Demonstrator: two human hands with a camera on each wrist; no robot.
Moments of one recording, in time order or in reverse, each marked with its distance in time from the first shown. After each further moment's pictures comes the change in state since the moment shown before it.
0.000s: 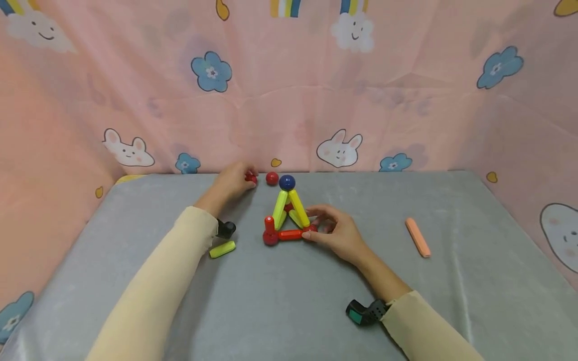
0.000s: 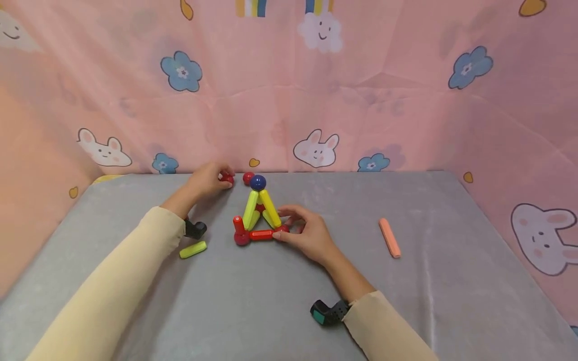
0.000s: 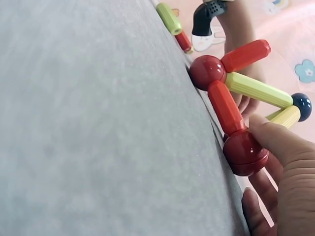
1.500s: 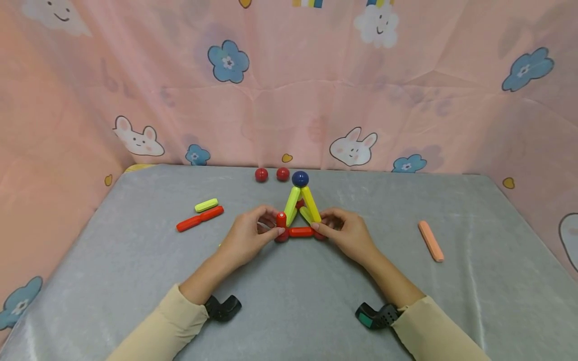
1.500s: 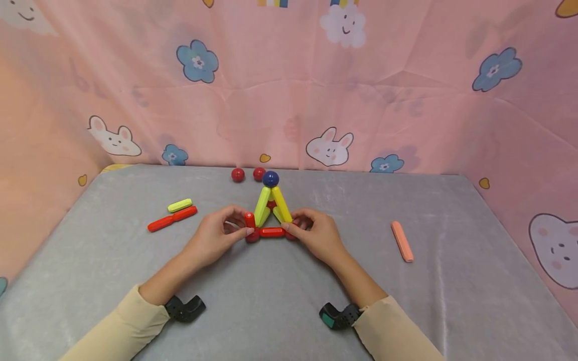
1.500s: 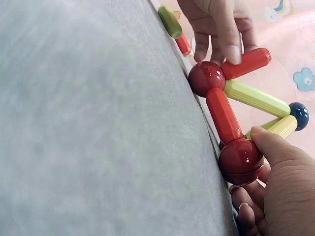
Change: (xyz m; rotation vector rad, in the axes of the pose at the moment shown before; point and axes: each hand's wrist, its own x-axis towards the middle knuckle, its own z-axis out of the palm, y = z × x) left_hand -0.123 0.015 0.058 -0.428 0.104 0.157; right_hand 0.006 -0.006 0.010 -0.147 0.046 0.057
